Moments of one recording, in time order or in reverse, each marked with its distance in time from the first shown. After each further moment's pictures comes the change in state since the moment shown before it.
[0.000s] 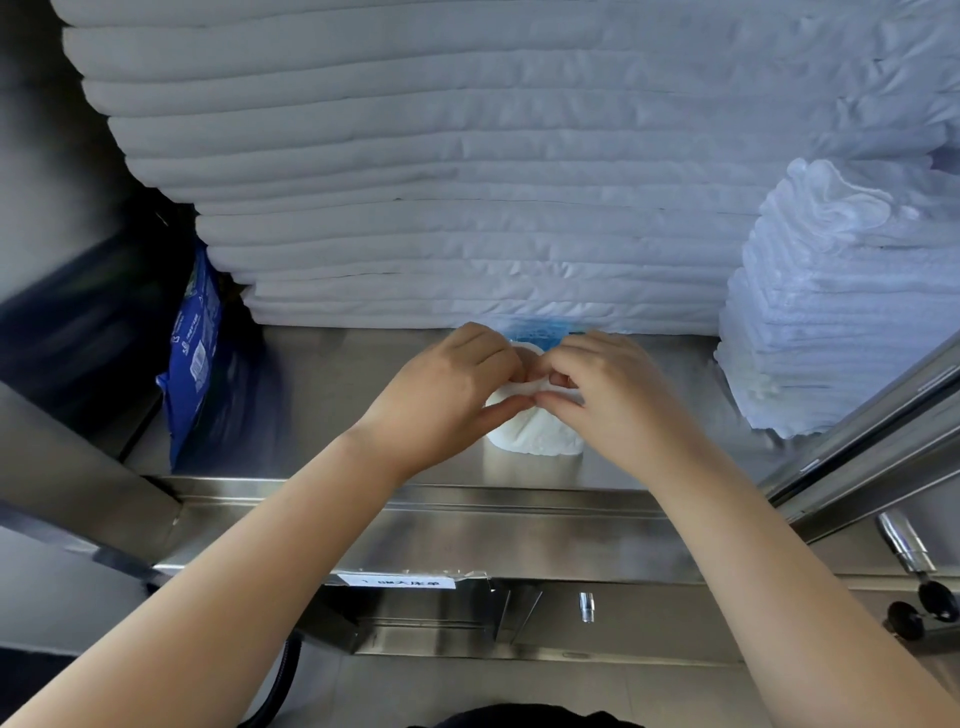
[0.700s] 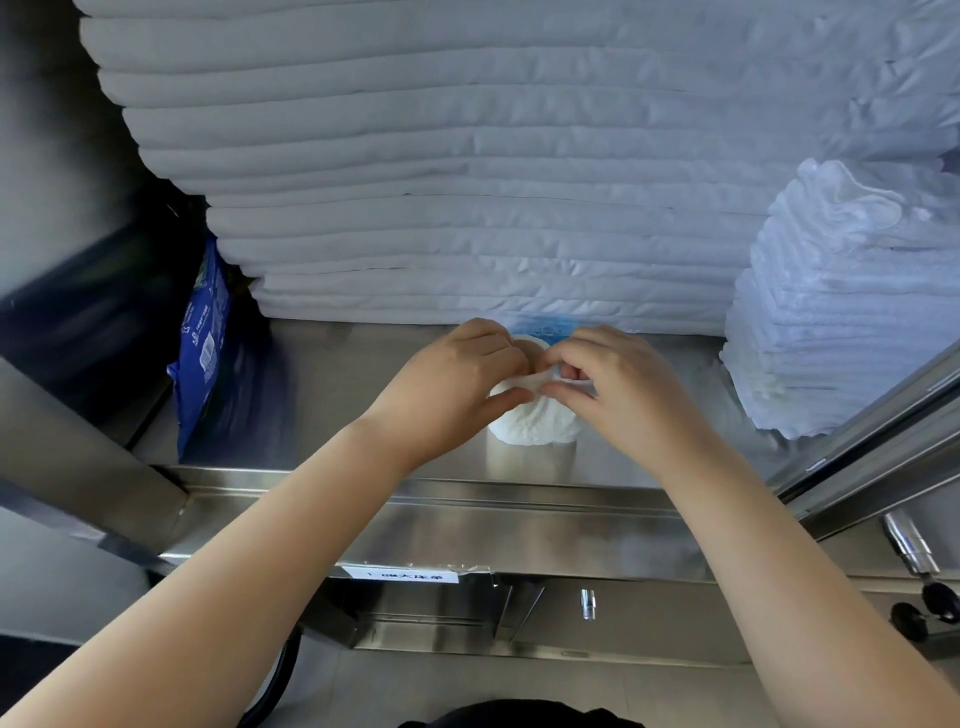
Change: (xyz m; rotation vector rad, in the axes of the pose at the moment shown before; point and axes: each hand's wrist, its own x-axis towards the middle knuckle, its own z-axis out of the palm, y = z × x) left_hand -0.001 0.000 -0.006 -0.046 -0.077 -0.076; right_hand 0.000 0.007 0.002 0.048 0.009 0.001
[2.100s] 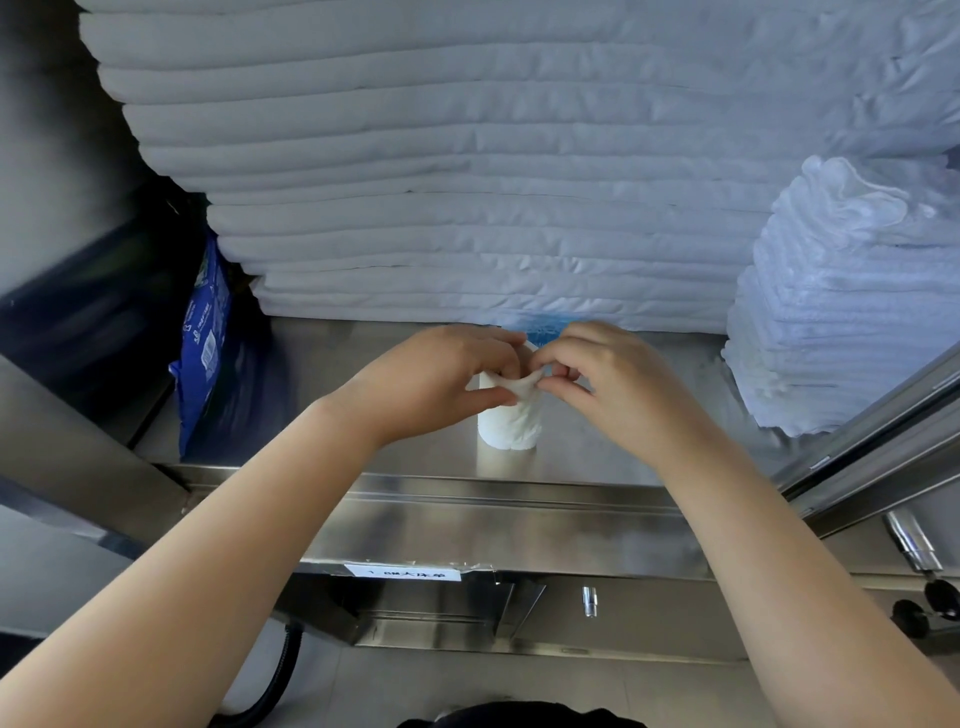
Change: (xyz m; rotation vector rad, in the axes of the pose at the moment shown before) left_hand 0.003 -0.015 -0.016 -0.196 -0.180 -0.043; right_hand 0.003 -0.002 -0.001 0.017 -0.012 -0.071
